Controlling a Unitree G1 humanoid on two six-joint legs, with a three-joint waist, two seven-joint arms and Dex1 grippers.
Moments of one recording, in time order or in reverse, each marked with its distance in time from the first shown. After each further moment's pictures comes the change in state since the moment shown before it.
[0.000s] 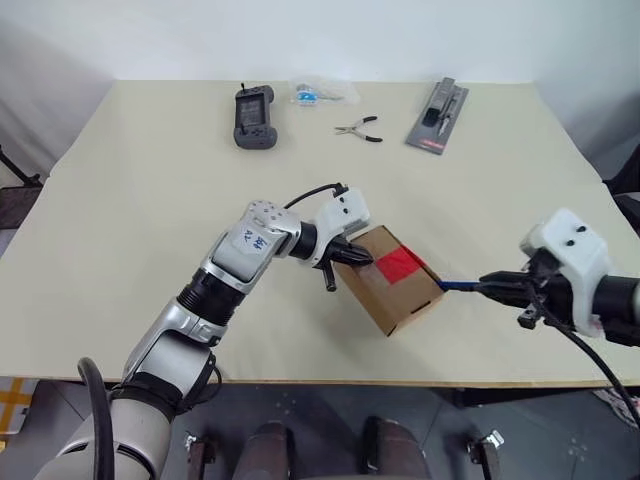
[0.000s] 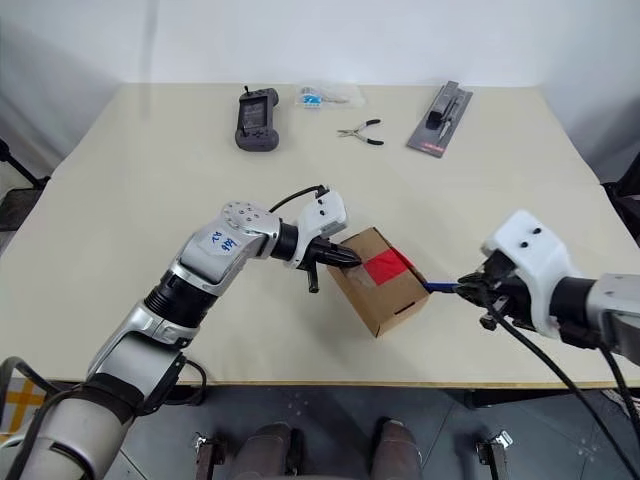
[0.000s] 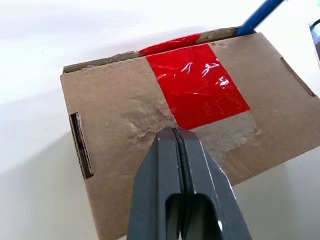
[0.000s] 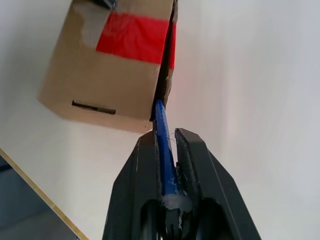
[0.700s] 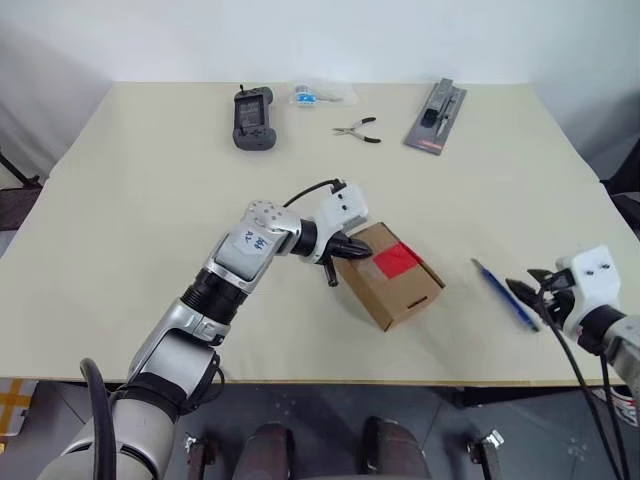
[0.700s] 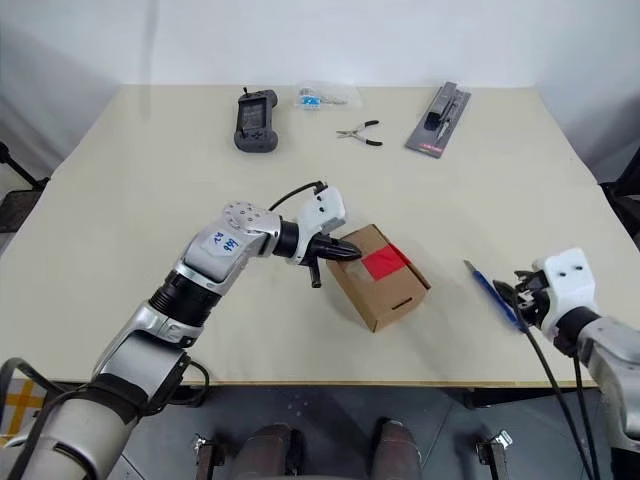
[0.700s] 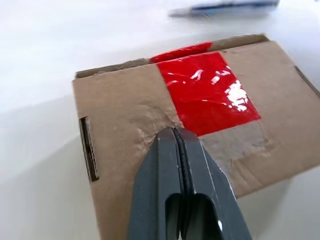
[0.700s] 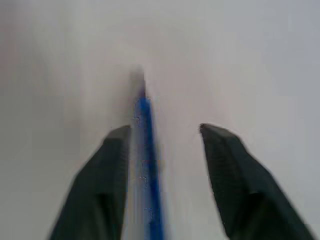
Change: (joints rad) left arm -0.001 -0.020 0.059 0.056 0.022 -0.069 0.045; right arm 0.264 0.360 0.137 0.535 -0.512 -0.837 -0.104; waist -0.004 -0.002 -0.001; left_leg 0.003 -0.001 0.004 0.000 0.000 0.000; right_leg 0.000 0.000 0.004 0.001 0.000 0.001
